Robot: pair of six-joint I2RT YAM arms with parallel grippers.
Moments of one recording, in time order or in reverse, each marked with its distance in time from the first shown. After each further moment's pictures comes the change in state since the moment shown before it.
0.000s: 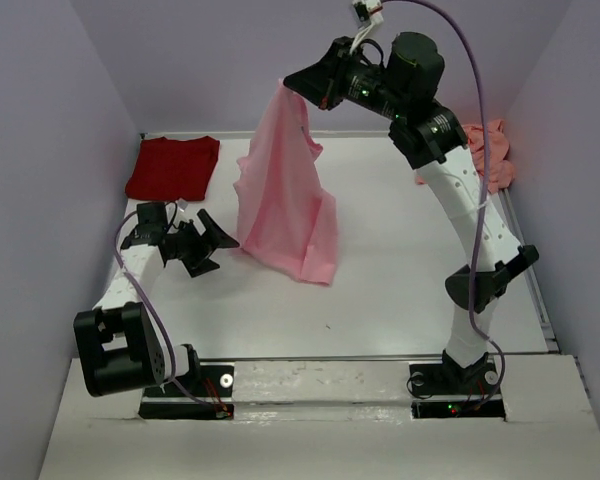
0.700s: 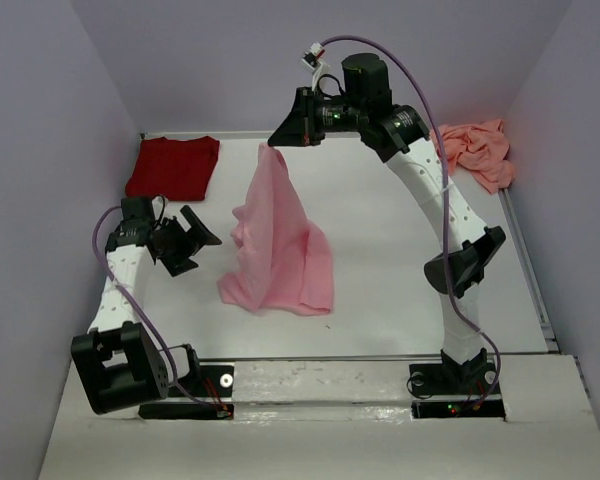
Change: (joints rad) left arm 0.055 -0.062 0.114 -0.195 -0.219 0.043; right arm 0.001 0.150 0.068 -0.303 -0.268 0.027
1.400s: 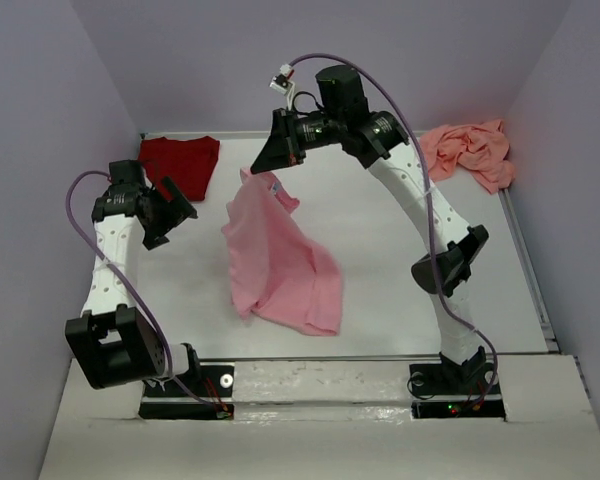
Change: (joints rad) left arm -0.036 0.099 0.321 -0.145 -0.304 -0.008; right arm 0.082 0.103 0.061 -0.084 -0.161 -0.021
